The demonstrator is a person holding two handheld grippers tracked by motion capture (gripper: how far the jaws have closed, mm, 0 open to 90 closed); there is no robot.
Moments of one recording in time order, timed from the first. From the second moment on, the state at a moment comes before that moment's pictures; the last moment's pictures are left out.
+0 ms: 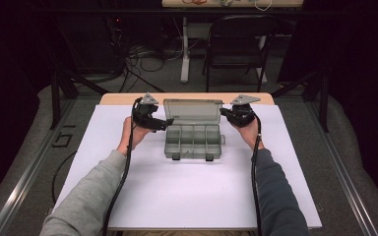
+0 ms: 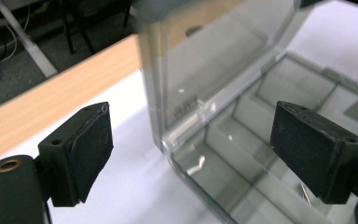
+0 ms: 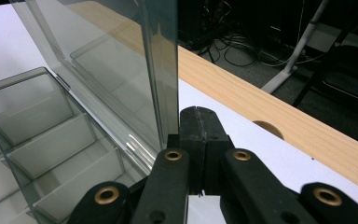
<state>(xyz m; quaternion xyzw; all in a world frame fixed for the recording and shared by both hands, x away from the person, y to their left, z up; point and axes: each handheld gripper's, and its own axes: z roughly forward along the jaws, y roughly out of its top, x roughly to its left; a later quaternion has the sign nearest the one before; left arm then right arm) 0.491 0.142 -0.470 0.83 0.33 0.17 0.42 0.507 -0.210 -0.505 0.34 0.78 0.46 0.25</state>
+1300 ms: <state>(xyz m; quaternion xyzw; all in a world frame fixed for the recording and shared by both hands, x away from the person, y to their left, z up) 0.505 0.128 -0.468 0.84 0.30 0.20 0.42 0.479 -0.196 -0.437 0.33 0.79 0.46 0.25</state>
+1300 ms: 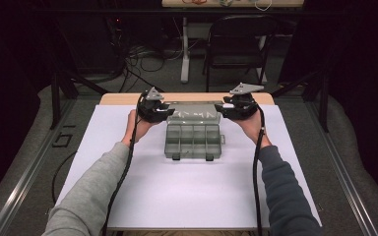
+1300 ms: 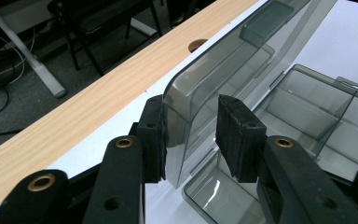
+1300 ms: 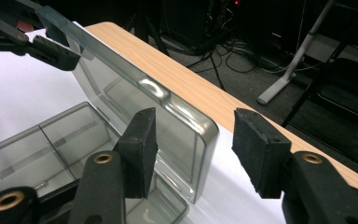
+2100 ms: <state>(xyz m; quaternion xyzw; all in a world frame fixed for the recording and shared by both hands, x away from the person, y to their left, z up) 0.493 0.128 -0.470 0.84 0.29 0.20 0.41 0.467 -0.190 -0.445 0.32 0.80 0.45 0.22</state>
